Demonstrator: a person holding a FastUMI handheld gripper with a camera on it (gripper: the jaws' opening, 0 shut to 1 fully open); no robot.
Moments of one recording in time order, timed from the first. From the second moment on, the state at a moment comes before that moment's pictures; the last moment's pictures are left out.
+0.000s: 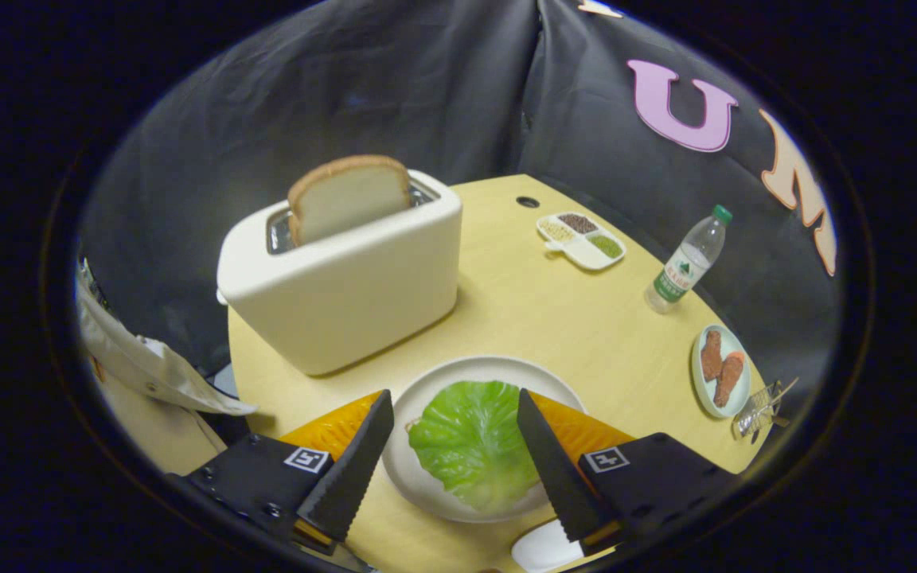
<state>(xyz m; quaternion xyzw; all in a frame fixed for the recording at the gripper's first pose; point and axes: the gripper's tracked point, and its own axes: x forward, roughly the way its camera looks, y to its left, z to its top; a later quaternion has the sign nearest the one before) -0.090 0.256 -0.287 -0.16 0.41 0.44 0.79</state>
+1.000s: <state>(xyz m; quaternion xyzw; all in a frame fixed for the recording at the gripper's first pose) -0.086 0.376 -0.194 -0.04 0.41 0.48 0.78</state>
